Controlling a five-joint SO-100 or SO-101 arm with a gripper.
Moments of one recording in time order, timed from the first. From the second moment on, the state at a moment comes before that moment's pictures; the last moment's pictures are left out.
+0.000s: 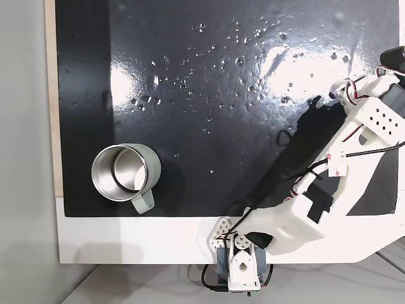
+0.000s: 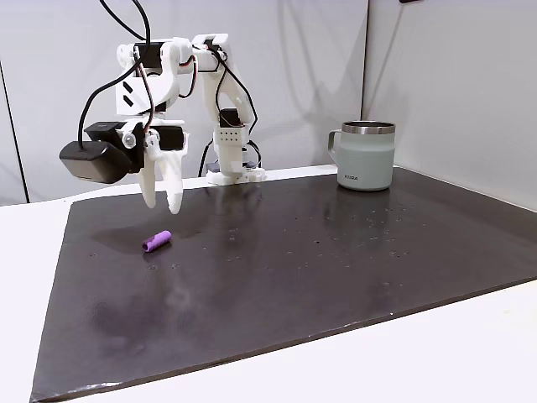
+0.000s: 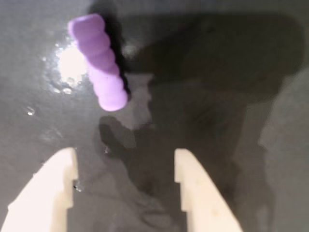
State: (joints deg) arm 36.0 58.7 51.9 84.6 -68.1
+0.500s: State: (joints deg) arm 37.2 36.8 6.9 103.0 -67.9
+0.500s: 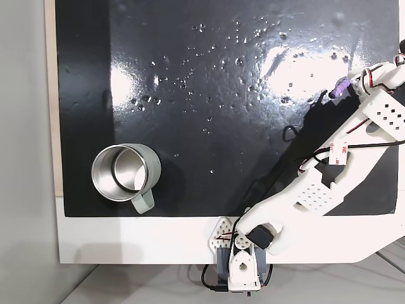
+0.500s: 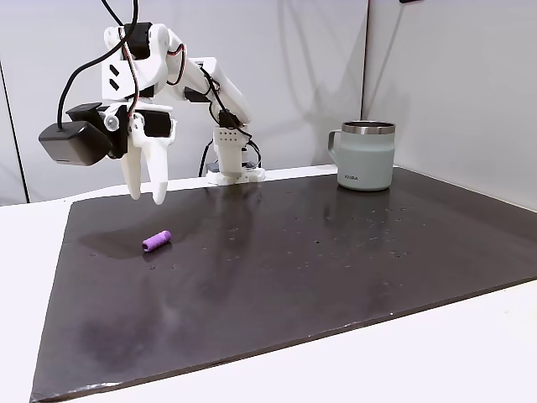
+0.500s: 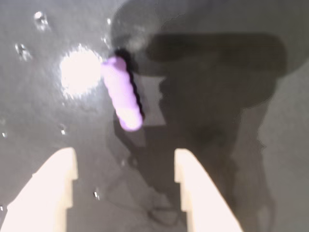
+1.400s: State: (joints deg) arm 36.4 16.1 -9.8 101.5 -68.0
